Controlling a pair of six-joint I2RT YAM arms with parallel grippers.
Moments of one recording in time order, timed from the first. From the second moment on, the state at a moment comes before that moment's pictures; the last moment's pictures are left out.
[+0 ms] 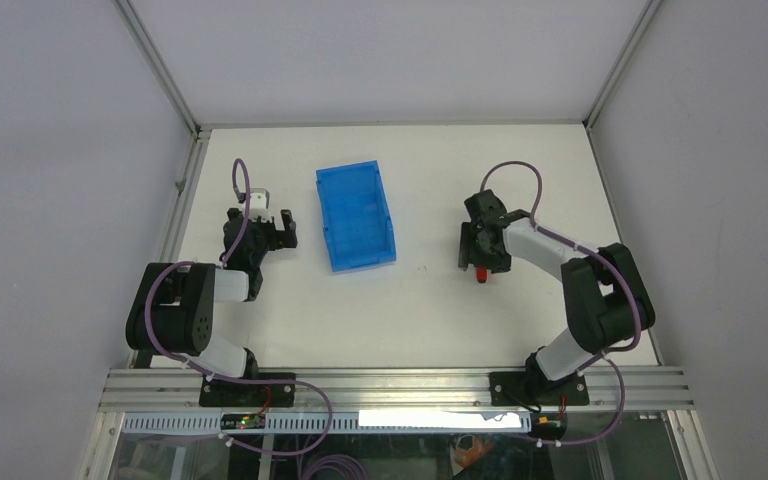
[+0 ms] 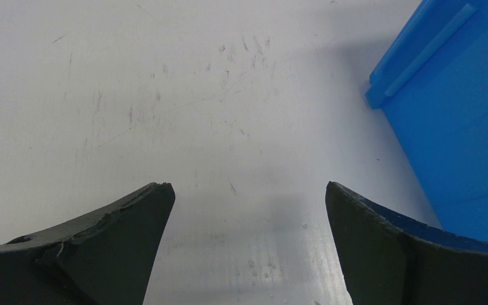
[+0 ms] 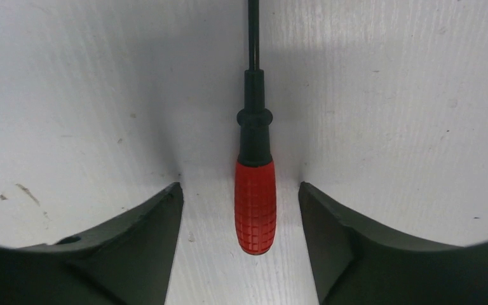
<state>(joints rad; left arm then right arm) -0.03 1.53 0.38 0.84 -0.01 -0.04 0.40 1.58 0.90 -0.59 0.17 0.46</state>
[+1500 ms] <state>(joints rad) -0.03 1.53 0.38 0.84 -0.01 -0.04 0.87 1.77 1.88 -0.87 0.23 0.37</state>
